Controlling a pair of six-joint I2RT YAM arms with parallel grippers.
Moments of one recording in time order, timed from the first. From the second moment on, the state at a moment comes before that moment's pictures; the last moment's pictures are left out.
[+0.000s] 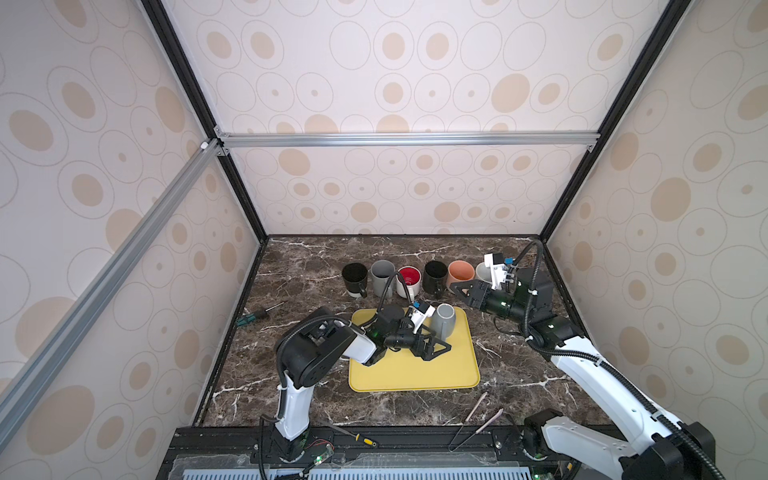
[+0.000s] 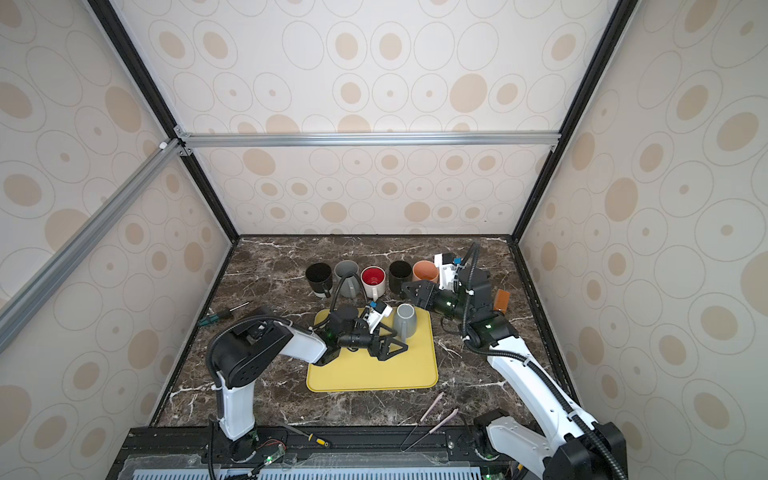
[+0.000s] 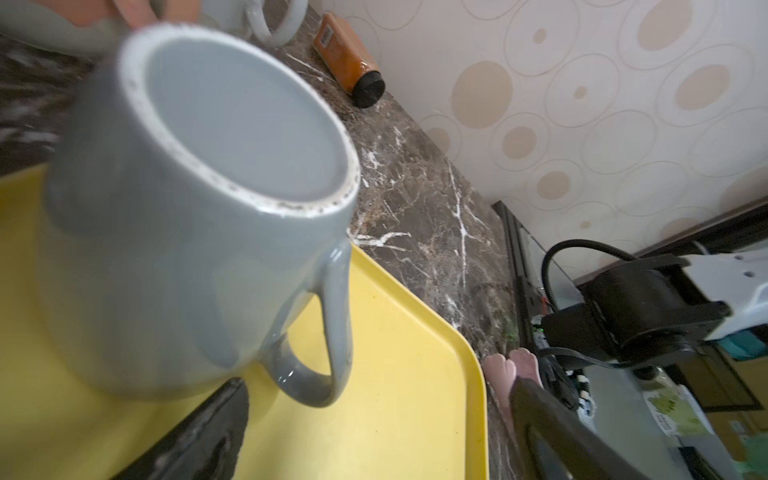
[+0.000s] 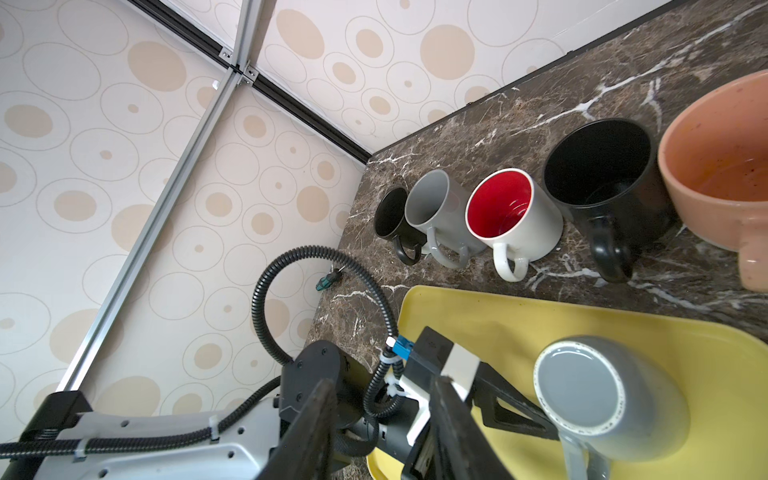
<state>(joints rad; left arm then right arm) -0.76 1.90 0.77 0.72 0.63 -0.41 0.33 1.06 0.82 -0.10 -0.52 0.74</state>
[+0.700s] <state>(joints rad) -0.96 1.80 1.42 -0.41 -0.30 -0.37 0.30 1.10 0.99 -0.46 -0.16 0.61</state>
